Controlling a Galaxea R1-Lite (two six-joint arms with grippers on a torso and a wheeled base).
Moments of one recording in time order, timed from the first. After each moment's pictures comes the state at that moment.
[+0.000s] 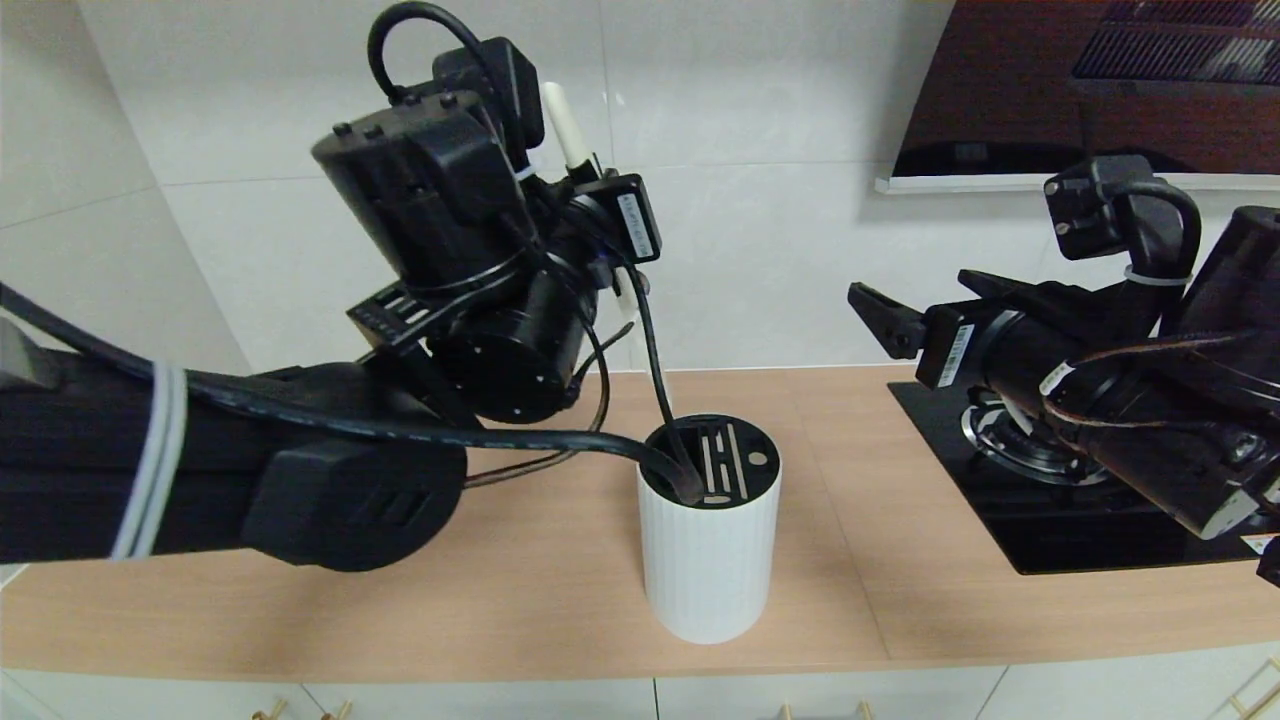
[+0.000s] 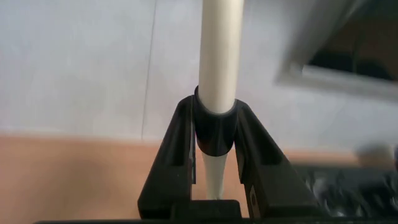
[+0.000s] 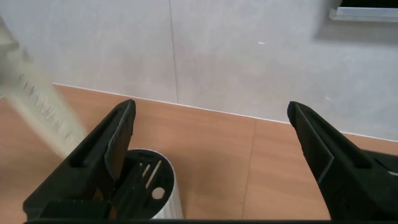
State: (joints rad) left arm -0.73 1.87 -1.22 -0.97 0.63 -0.04; right arm 0.62 1.56 -0.78 -0.91 -0.31 -0.02
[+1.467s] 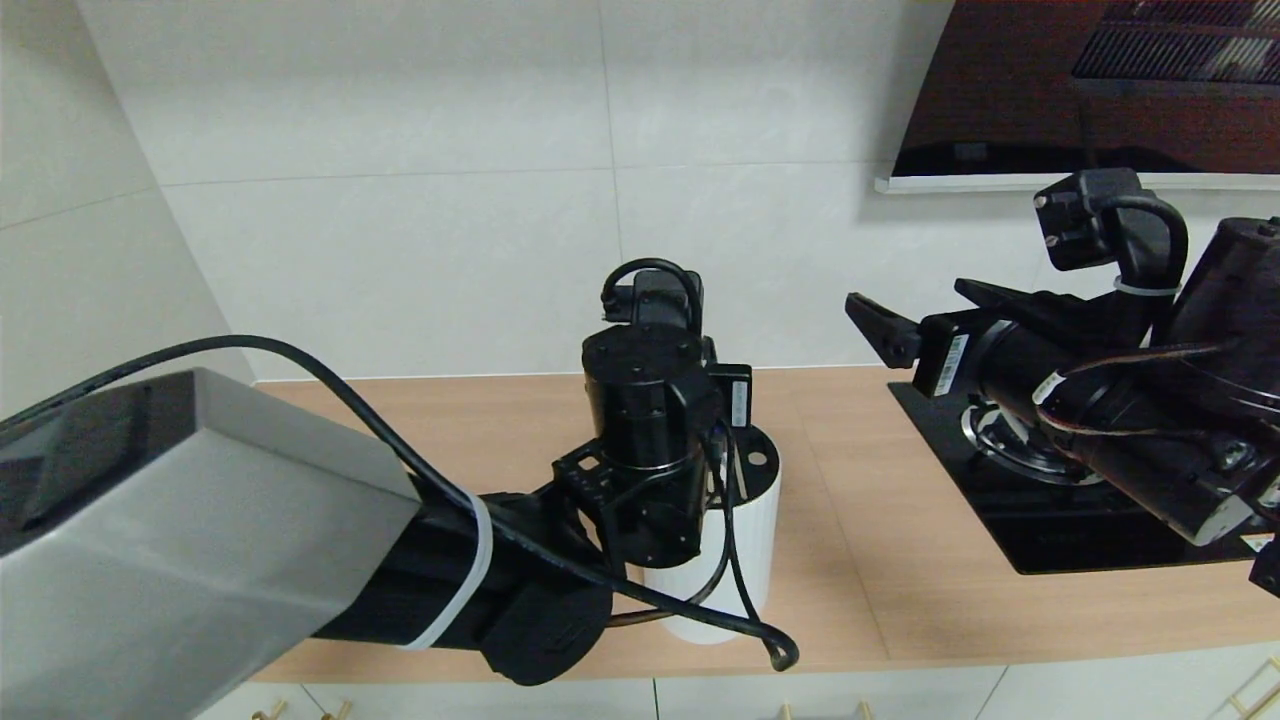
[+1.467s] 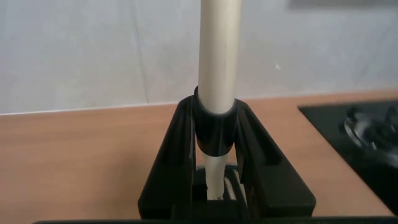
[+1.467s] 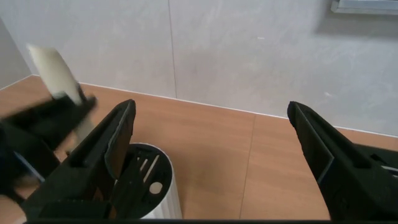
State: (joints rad) left arm -0.84 2.09 -1.11 -1.04 0.70 -0.02; right arm 0.62 1.57 -0.77 -0.91 -0.31 -0.03
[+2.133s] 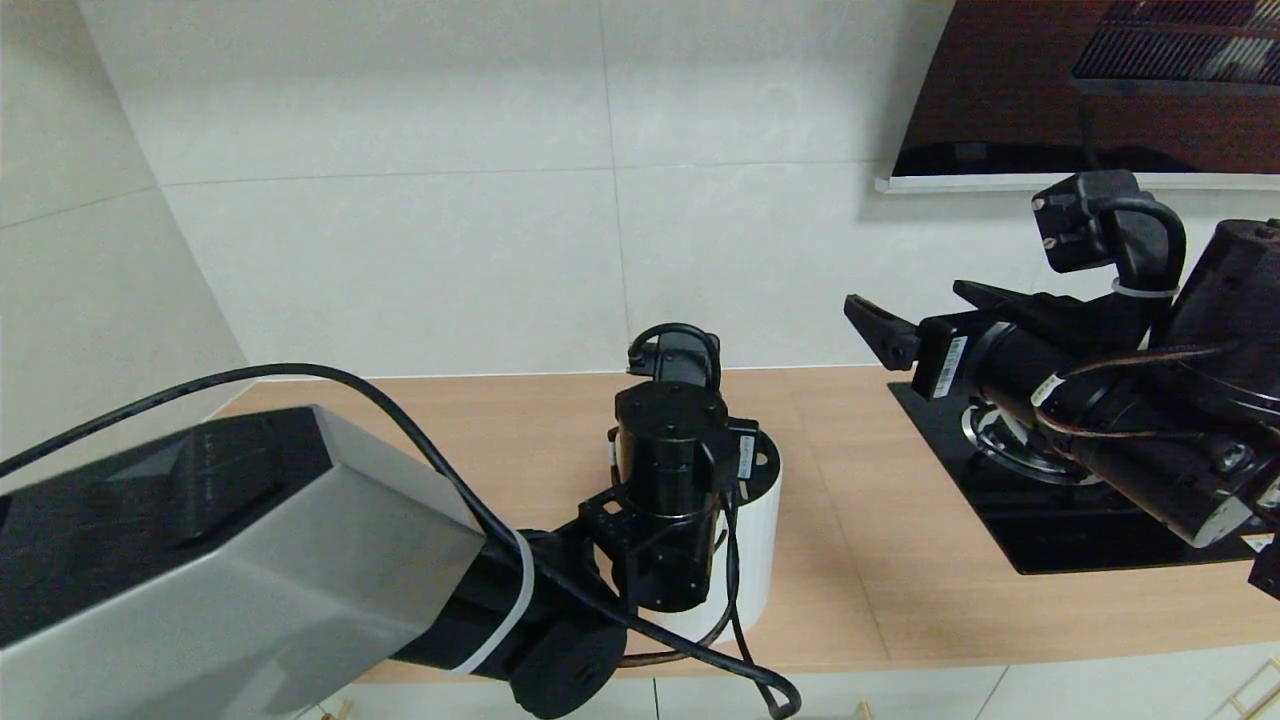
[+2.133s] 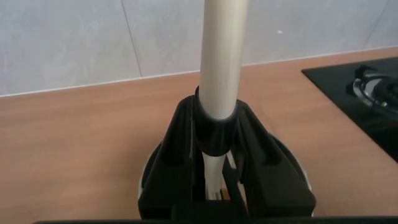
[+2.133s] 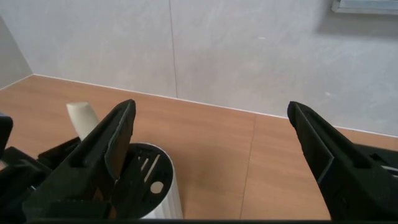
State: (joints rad) left arm -0.85 2.15 -1.06 -1.04 0.70 -0.05; right arm 0.62 1.57 -0.77 -0.91 -0.31 -0.03
